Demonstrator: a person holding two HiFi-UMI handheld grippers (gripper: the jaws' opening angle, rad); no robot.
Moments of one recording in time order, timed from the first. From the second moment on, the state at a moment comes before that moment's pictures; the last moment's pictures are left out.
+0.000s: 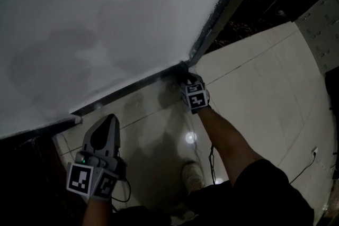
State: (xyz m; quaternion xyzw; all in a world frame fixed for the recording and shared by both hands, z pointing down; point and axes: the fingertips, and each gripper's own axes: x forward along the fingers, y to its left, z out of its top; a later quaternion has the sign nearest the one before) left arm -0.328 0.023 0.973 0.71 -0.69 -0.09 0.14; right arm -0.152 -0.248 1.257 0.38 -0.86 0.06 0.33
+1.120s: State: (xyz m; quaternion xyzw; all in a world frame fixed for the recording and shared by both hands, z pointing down) left arm -0.437 0.204 0.950 0.62 -0.77 -0.08 0.14; right arm -0.514 0.133 1.257 -0.07 -0.96 -0.04 0.27
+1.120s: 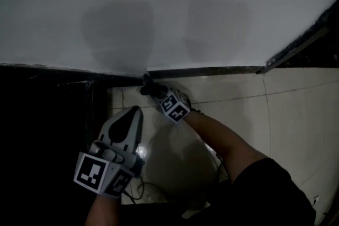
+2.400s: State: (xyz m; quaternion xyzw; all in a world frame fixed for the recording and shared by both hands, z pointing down) left arm -0.388 0.152 0.953 0.67 -0.73 -0.05 0.14; right arm -0.461 0.017 1.267 0.07 -0.95 -0.01 0.29
